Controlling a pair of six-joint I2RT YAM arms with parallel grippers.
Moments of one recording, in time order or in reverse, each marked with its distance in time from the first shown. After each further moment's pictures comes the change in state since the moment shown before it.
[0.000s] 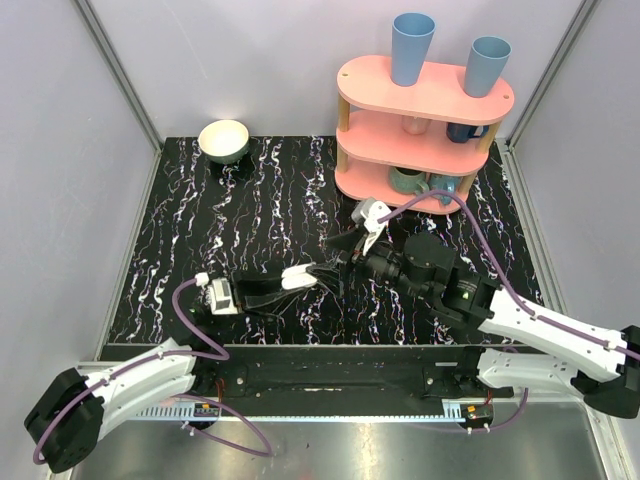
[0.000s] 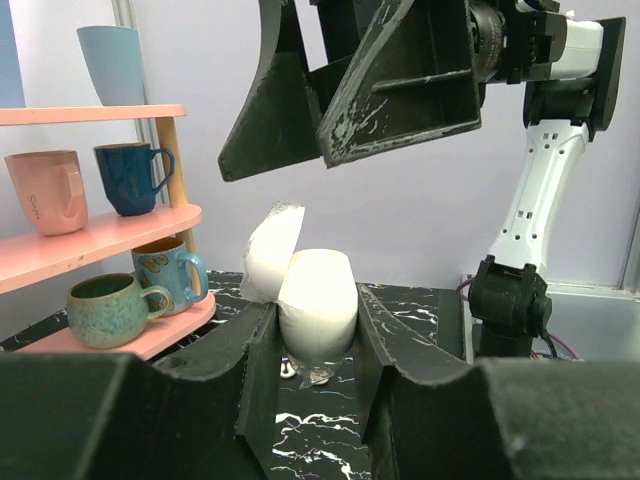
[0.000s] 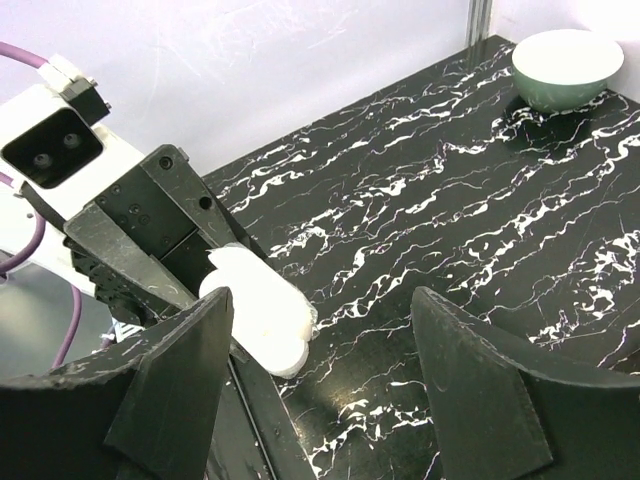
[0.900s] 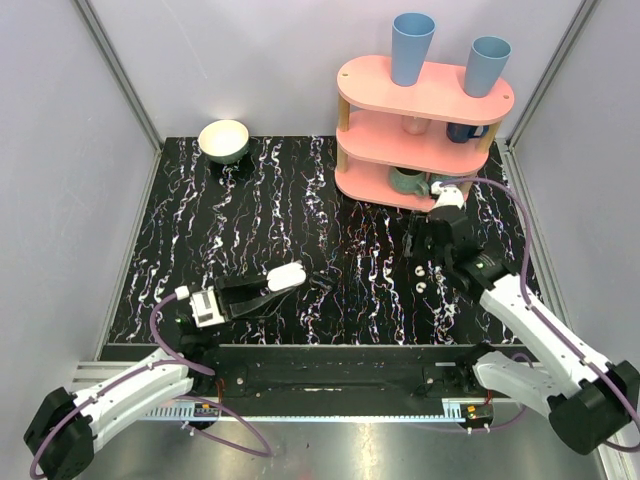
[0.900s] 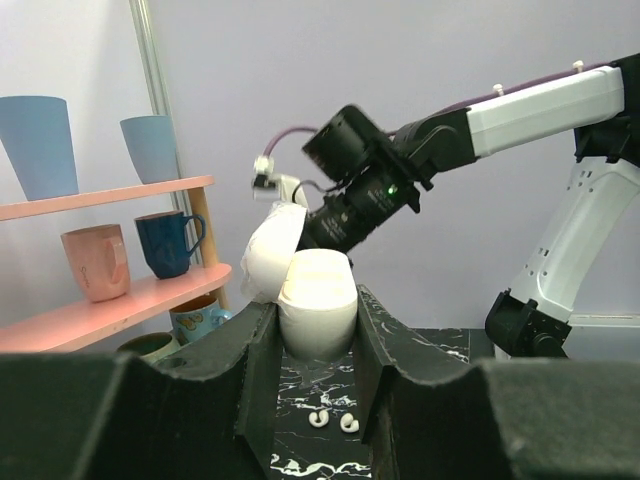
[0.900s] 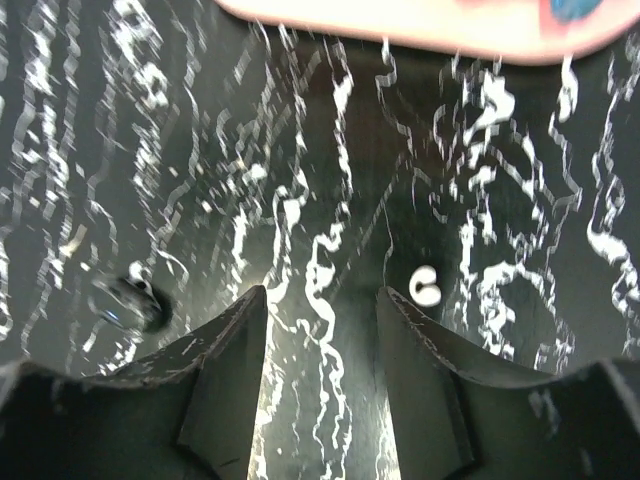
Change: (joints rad) left arm 0.000 -0.146 -0.001 -0.026 -0.031 0.057; right arm -0.582 -0.036 -0.106 -0.423 0.259 0.223
